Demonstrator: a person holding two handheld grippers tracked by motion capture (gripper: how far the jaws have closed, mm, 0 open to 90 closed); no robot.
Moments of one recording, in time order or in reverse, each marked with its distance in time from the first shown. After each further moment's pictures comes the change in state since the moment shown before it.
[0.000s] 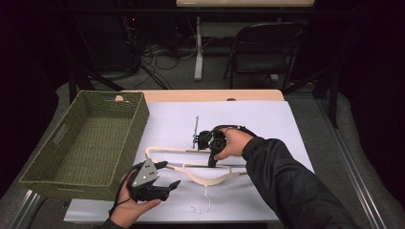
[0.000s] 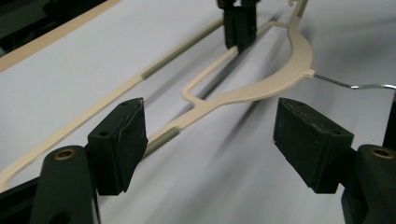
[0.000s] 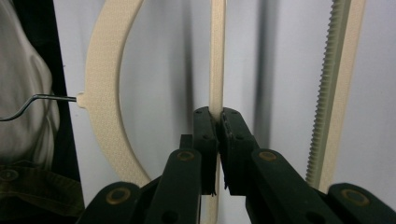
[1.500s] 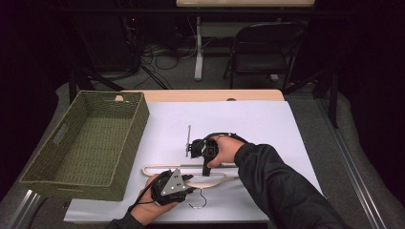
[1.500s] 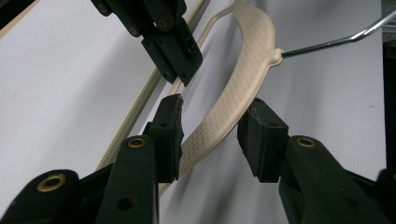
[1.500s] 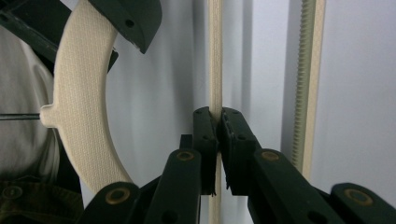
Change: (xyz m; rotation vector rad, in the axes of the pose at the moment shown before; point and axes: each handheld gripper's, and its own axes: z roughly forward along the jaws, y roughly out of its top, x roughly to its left) left arm -0.023 -0.002 0.050 0.077 -0.134 0.217; right arm 0.004 0.016 0.032 0.028 0.060 -0.015
